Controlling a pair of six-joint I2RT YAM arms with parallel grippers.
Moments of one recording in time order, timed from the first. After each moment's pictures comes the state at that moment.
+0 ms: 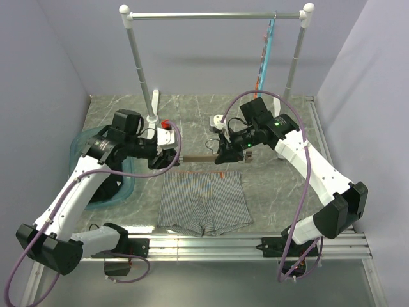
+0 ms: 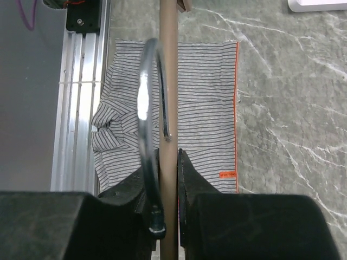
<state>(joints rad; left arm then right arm) -0.40 1.16 1.26 -0.86 0.86 0.72 0.53 1.46 1.49 -0.98 -0.86 -0.71</state>
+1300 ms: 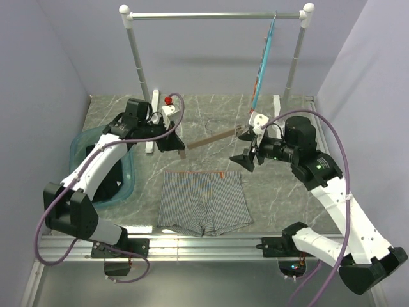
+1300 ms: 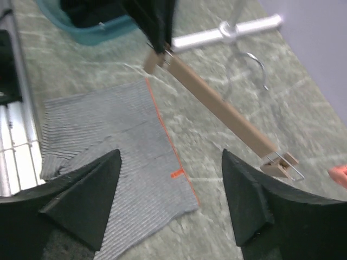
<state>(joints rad) -0.31 1.42 1.26 -0.58 0.86 0.33 0.44 0.98 1.15 -0.54 -0.62 -0.38</state>
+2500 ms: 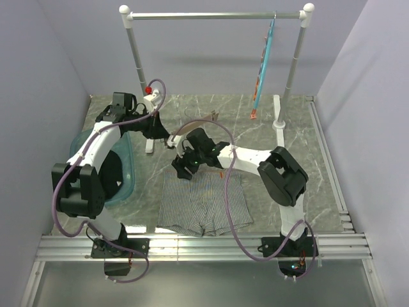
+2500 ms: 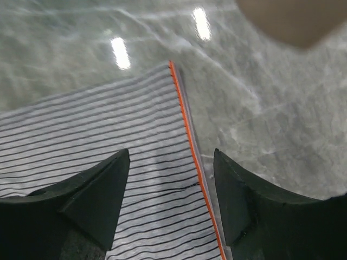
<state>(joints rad) -0.10 1.61 1.34 -0.56 0.87 0.22 0.82 1.96 1.32 -0.16 -0.42 -0.24</state>
